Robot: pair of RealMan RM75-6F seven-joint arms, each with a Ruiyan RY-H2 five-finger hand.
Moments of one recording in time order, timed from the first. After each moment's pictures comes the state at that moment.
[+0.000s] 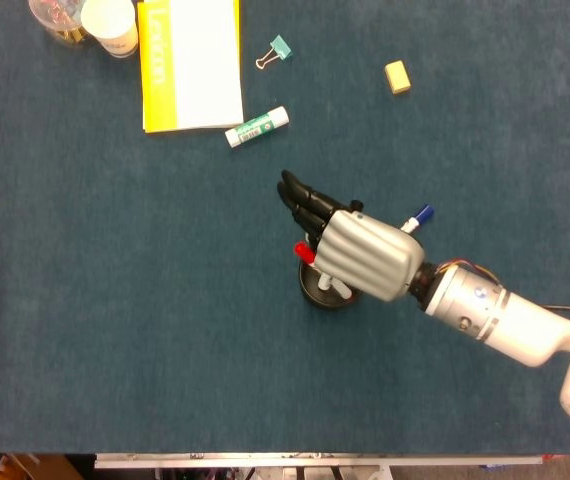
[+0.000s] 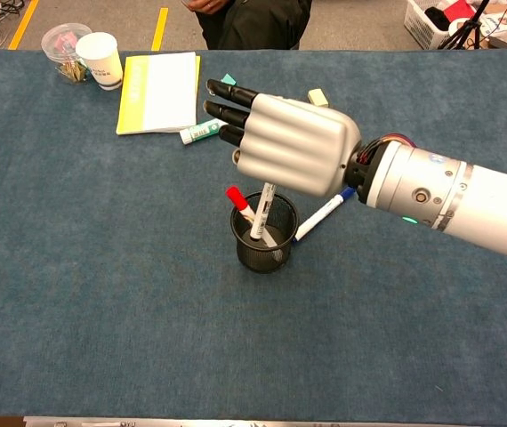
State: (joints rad) left arm -0.03 -1.12 -0.03 -1.59 1.51 1.55 0.03; right arm 0.85 -1.41 0.06 -1.81 -1.54 0.90 -1.33
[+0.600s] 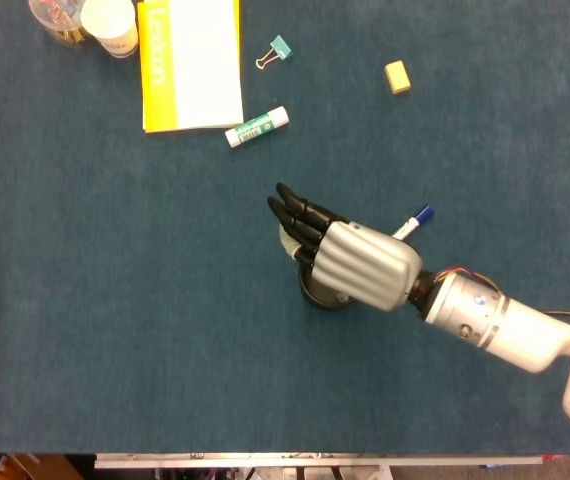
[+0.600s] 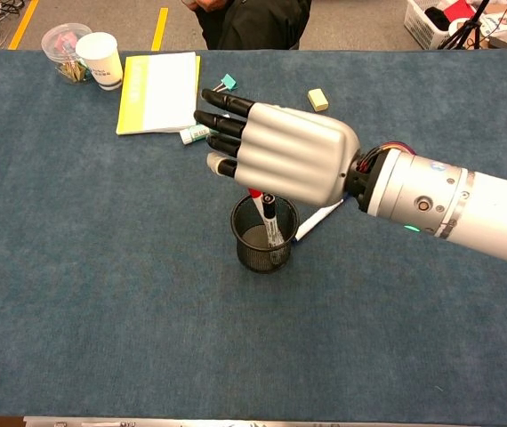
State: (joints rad) left arm -0.03 -1.13 -0.03 -1.59 1.51 1.55 0.03; right arm 0.84 -1.41 0.05 -1.82 -1.57 0.92 -1.29
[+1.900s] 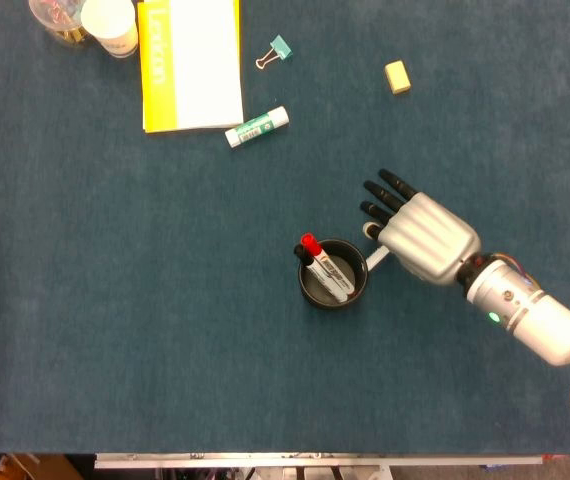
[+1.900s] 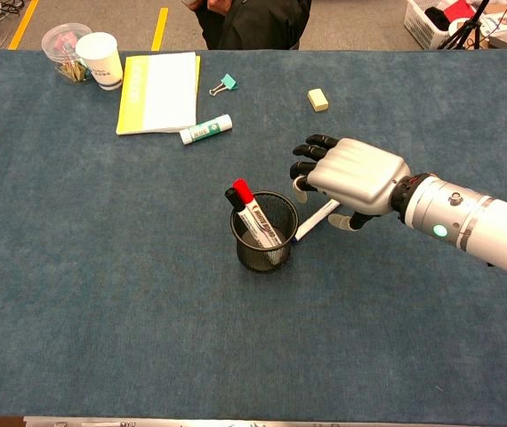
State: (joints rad) left arm -0.03 -1.11 -0.02 -1.63 1.52 1.54 0.08; right arm 0.73 -1.47 -0.02 -1.65 -1.31 0.86 -0.71
